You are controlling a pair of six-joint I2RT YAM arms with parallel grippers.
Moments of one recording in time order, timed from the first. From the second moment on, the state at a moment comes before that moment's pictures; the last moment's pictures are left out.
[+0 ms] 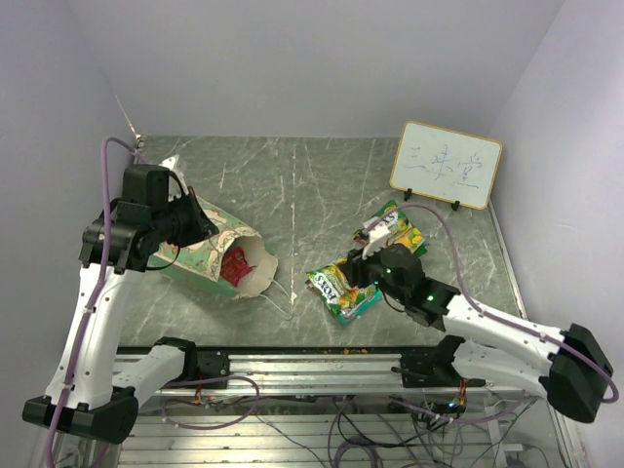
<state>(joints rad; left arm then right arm) -0.20 1.00 1.36 -1.09 0.18 -0.50 0.85 0.93 0.46 0.07 0.19 0.25</state>
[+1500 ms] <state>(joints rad) -0.20 1.03 1.49 -1.26 0.28 -0.44 1.05 2.26 1.31 0.73 -0.29 -1.29</state>
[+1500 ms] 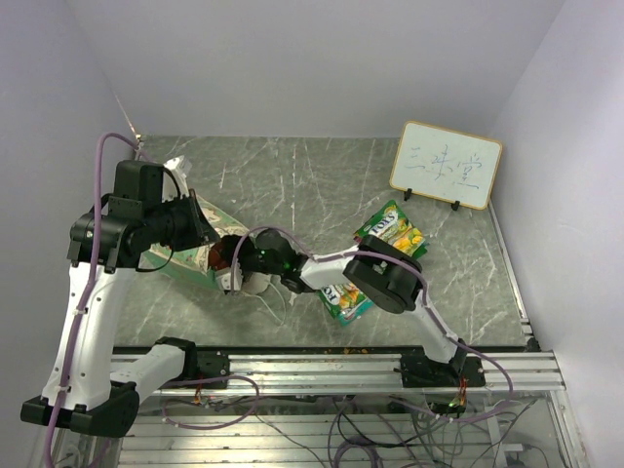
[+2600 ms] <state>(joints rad) -0.19 1.03 1.44 -1.30 0.20 -0.48 1.00 2.27 1.32 0.81 -0.27 -1.12</state>
